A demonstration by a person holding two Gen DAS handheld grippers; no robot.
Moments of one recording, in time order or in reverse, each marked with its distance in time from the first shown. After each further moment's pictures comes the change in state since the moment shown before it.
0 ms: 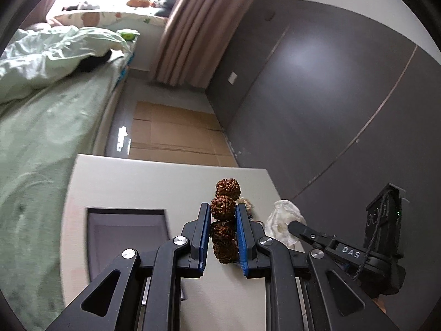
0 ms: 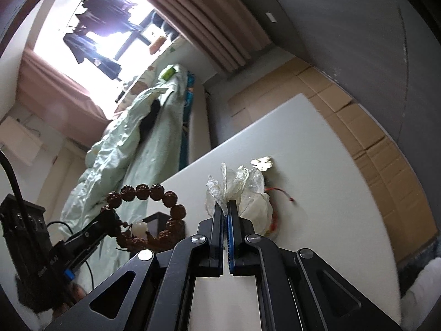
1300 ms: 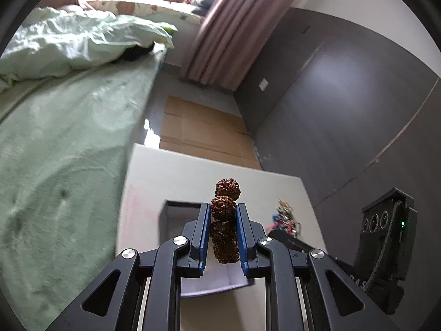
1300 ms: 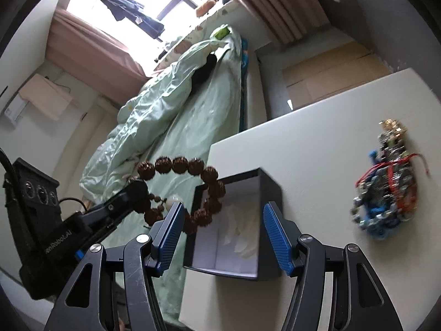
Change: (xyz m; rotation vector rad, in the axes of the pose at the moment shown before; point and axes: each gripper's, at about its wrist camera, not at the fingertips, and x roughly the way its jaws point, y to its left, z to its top) left arm -0.029 0.078 -0.001 -0.110 0.023 0.039; right arm 0.076 0.097 -0.040 -0.127 0.148 0.137
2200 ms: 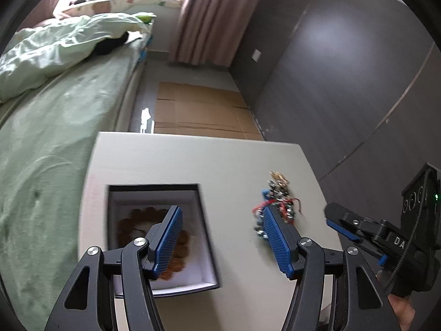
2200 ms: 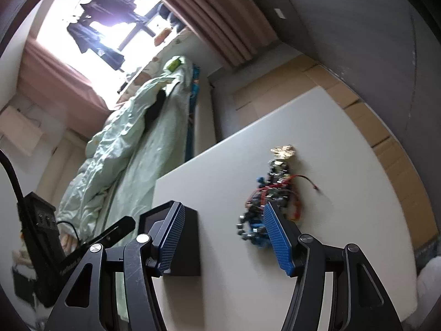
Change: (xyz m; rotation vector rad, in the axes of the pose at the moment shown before) left arm 0.056 -0.068 -0.018 0.132 0.099 0.094; right arm -0.083 -0.078 0.013 0.146 -0.100 -0.177
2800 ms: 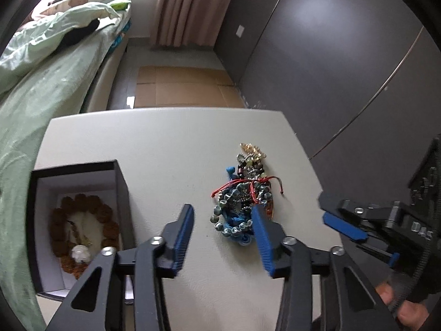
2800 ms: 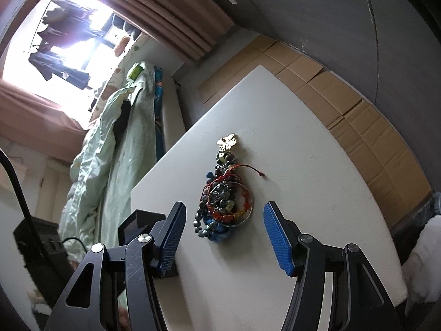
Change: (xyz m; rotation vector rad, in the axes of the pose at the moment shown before) left arm 0.063 -0.051 -0.017 0.052 0.101 -0.005; right arm -0.006 -0.053 0.003 0.183 0.039 -0.052
